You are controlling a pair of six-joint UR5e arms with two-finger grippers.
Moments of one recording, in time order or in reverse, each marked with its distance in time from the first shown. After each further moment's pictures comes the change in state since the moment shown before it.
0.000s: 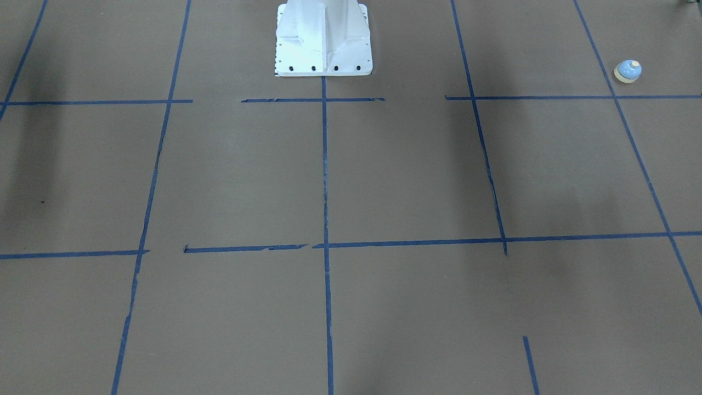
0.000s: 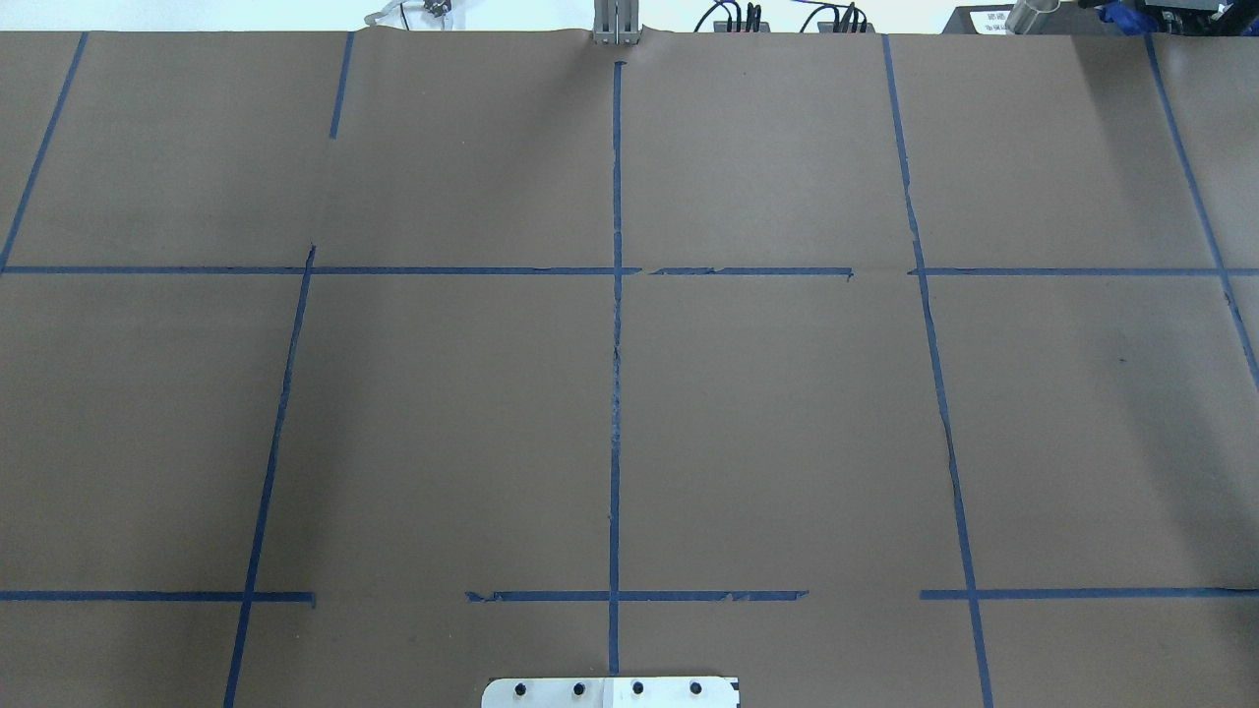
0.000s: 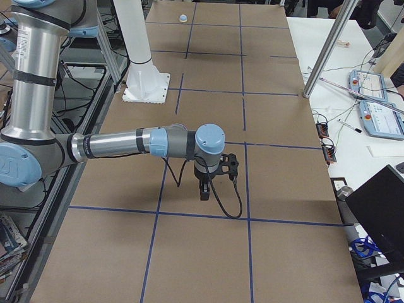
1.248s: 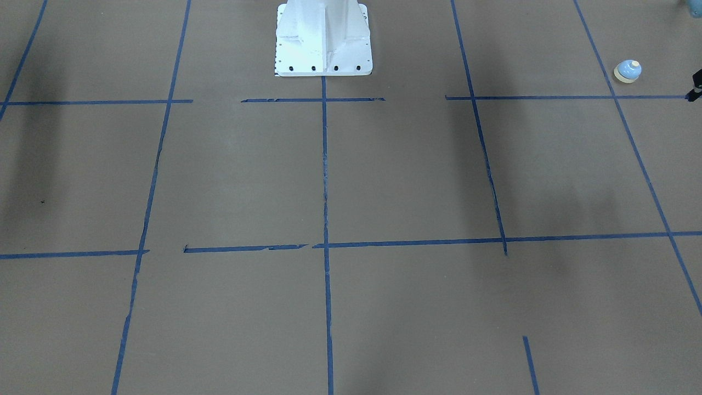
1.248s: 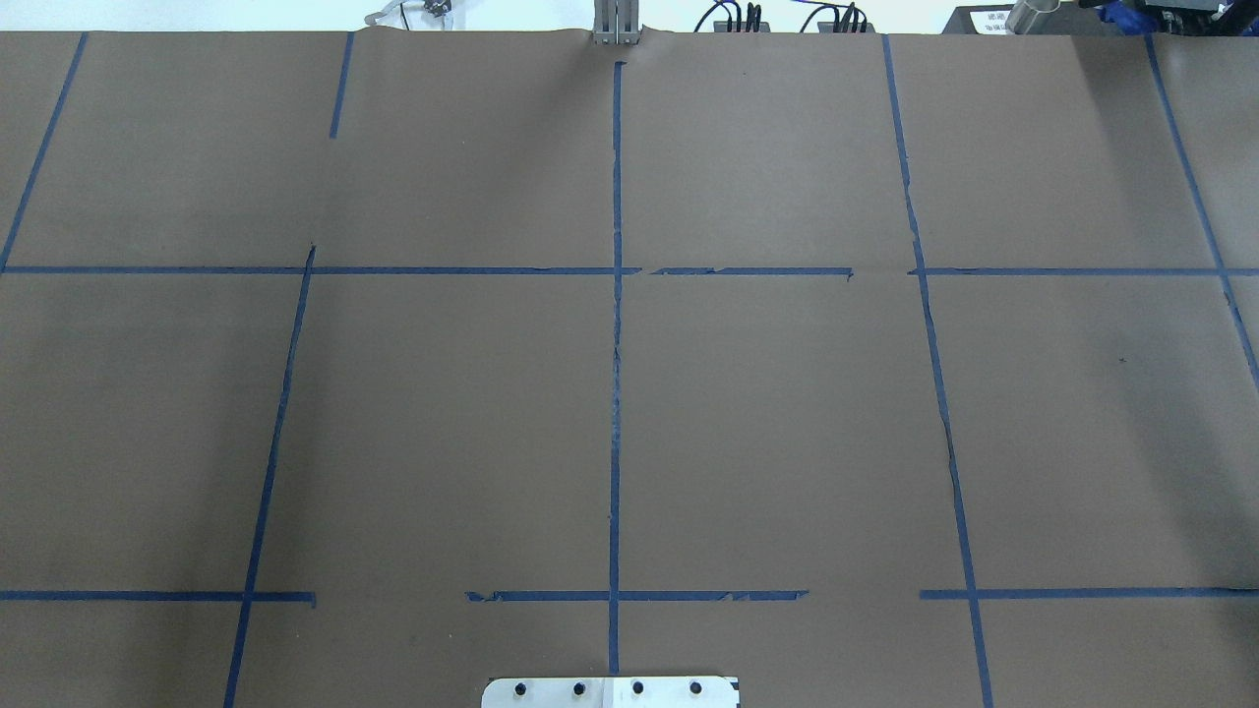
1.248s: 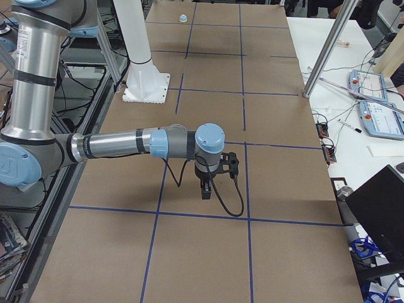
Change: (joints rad) left arm 0.116 0.063 0.064 -0.203 -0.010 -0.077; right arm -0.014 -0.003 -0.002 0.039 0.001 0.001
